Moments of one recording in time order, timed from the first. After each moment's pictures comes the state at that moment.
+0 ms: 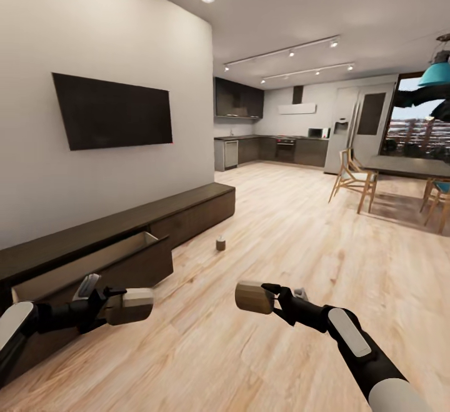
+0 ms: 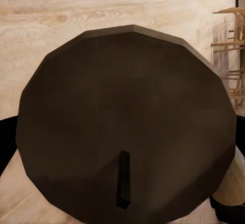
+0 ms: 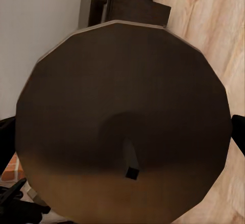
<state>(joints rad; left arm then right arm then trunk) -0.44 0.44 0.09 -1.05 1.58 1.00 0.34 -0.52 -0.12 0.08 -0.83 -1.21 0.75 0.15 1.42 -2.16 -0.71</state>
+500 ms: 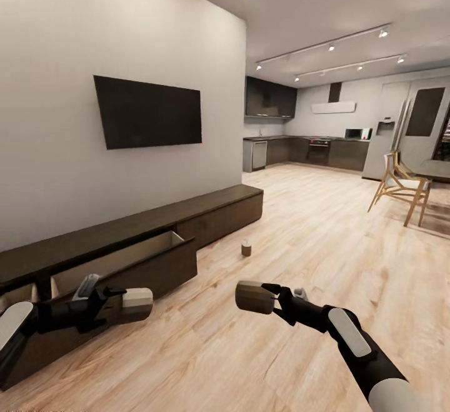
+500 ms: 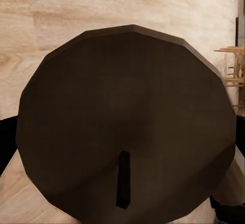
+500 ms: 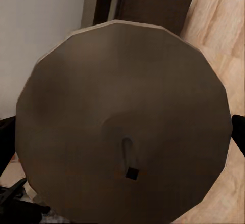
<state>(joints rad) -0.44 0.44 0.09 -1.05 1.58 1.00 0.34 -0.52 -0.12 0.08 -0.83 -1.21 0.75 0.15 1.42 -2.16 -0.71</state>
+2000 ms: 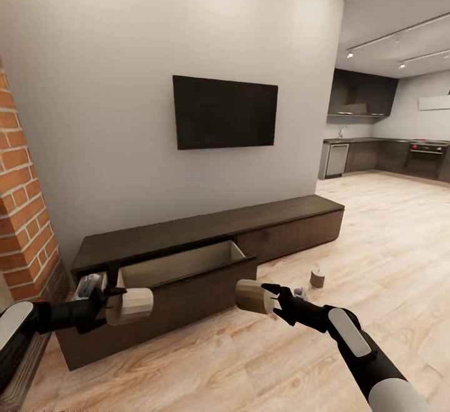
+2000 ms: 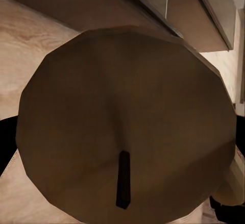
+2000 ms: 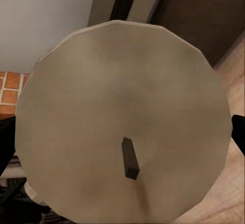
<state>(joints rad) -0.44 0.44 0.09 -1.05 1.58 1.00 0.34 -0.52 -0.12 0.08 -0.83 -1.21 0.75 0.15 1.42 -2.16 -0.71</state>
